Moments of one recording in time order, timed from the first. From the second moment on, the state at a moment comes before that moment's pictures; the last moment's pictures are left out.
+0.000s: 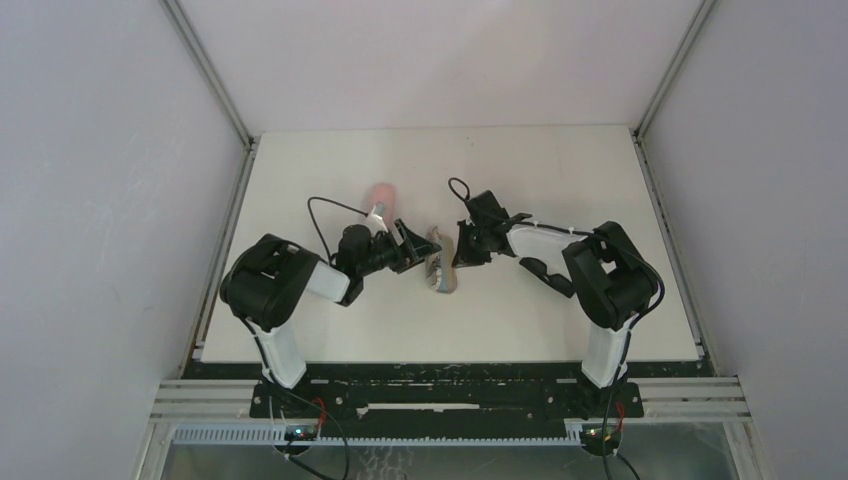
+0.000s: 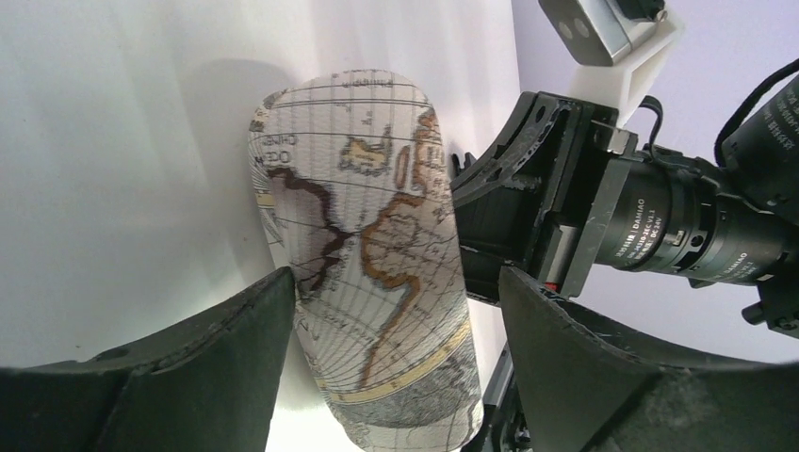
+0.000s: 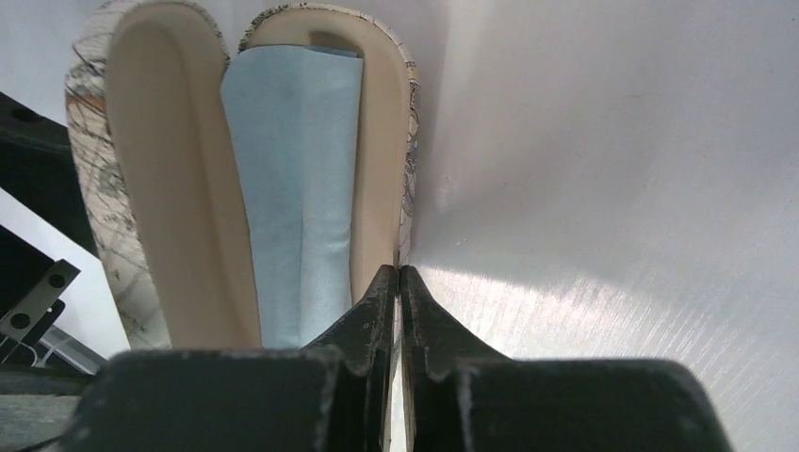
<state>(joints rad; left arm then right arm) -0.46 1.82 0.56 0.97 0.47 -1.04 0.57 1.85 1.10 -0.26 -0.21 0.58</state>
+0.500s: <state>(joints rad) -0.46 1.82 0.56 0.90 0.47 -1.02 0.57 1.82 1.10 -0.26 -0.21 0.58</state>
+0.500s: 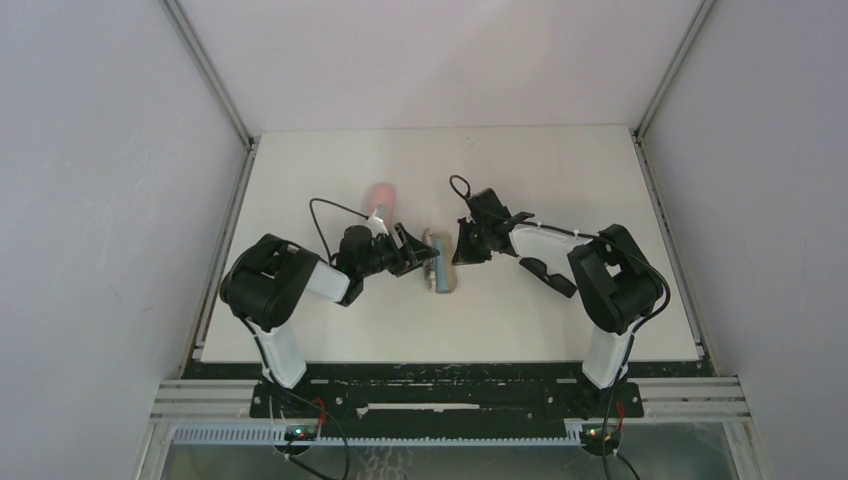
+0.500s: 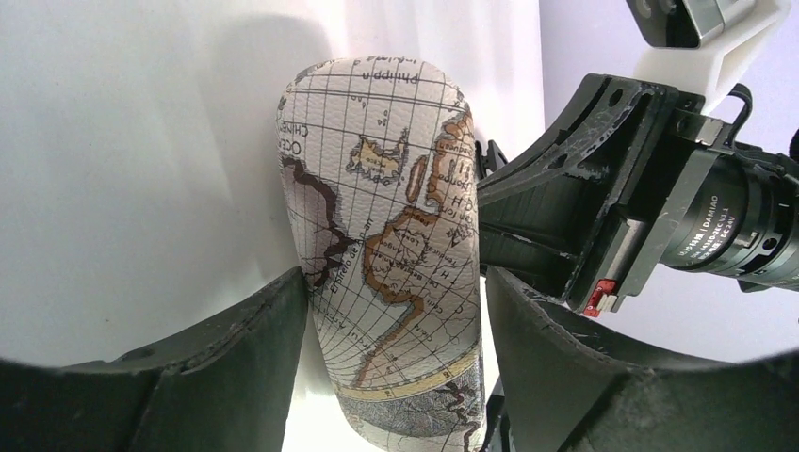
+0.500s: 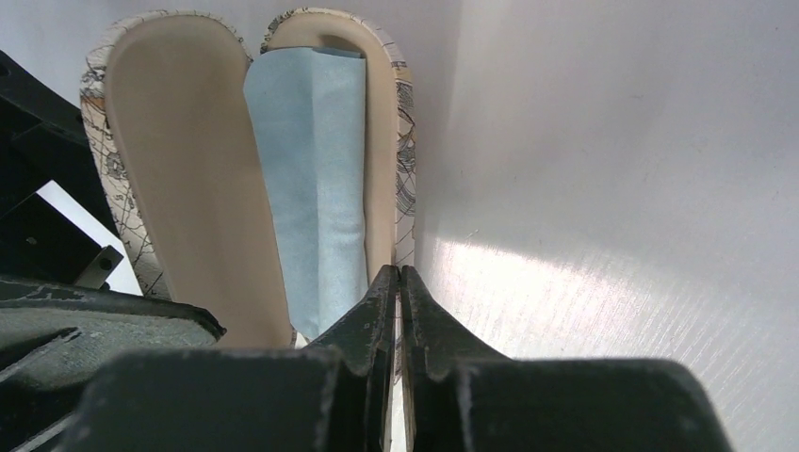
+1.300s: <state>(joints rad) -0.46 1.86 0.56 0.99 0.50 -1.04 0.55 1.82 1.10 -0.26 -0.23 0.58</state>
